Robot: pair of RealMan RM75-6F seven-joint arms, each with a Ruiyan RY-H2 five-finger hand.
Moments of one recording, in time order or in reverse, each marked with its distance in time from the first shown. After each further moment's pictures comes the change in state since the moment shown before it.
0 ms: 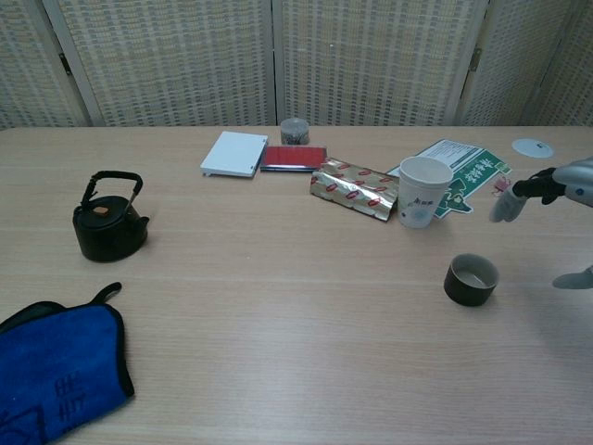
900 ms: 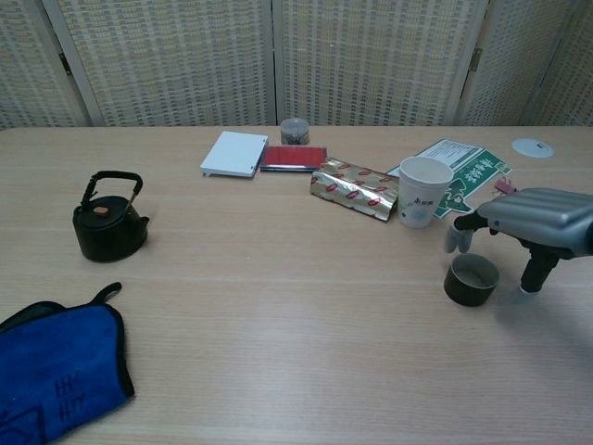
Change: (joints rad) left arm 0.008 -0.004 0.001 0.021 -0.003 -0.001 -0.027; right arm 0.160 -0.154 -0.003 0.137 0.229 -0.172 -0.136
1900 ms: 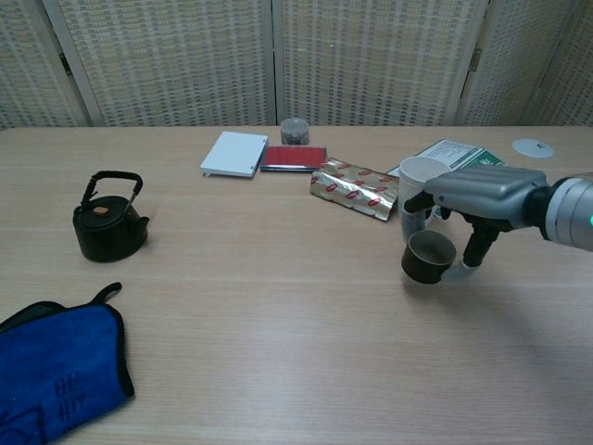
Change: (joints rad) left arm 0.000 -0.001 0.004 0.012 0.011 -0.004 -0.008; right arm 0.131 -0.023 0.040 -0.050 0.067 -0.031 -0.029
